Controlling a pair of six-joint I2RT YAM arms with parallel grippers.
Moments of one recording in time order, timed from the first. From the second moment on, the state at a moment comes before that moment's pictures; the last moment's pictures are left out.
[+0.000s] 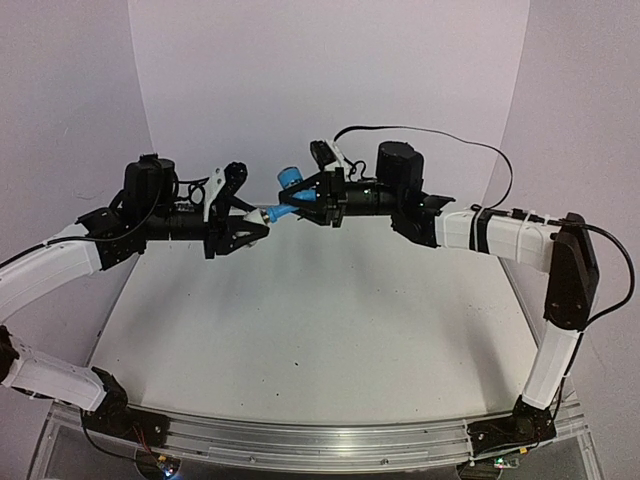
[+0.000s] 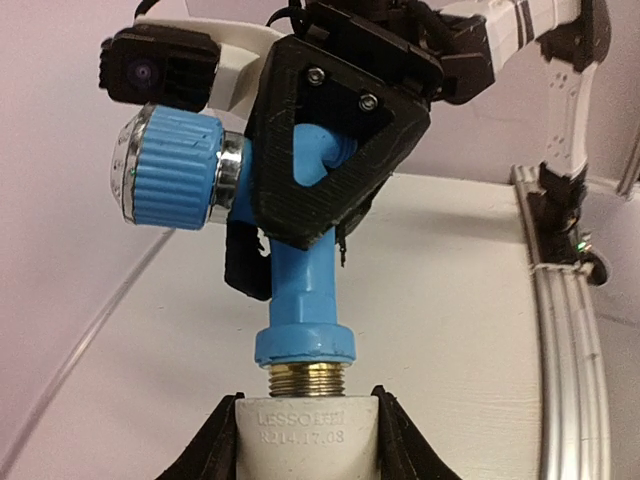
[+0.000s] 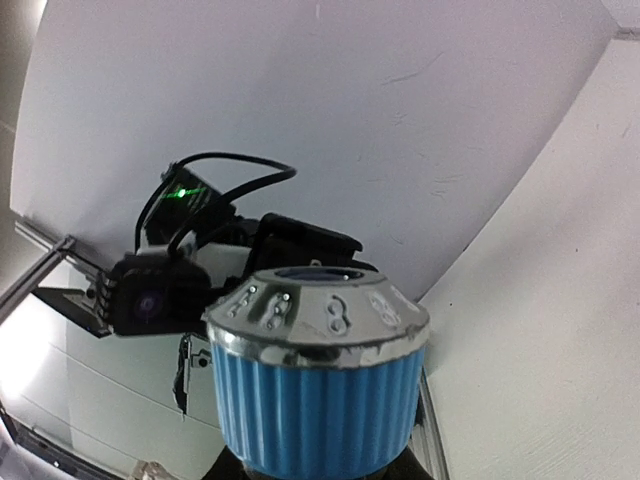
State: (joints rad) left arm -0.65 1.20 1.08 -0.15 0.59 0.31; right arm 0.78 1.85 1.54 0.36 -0.89 1.02
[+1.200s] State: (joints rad) left arm -0.83 0.86 0.86 0.03 0.10 -0.41; right arm 0.62 1.90 1.33 0.81 -0.92 0.99
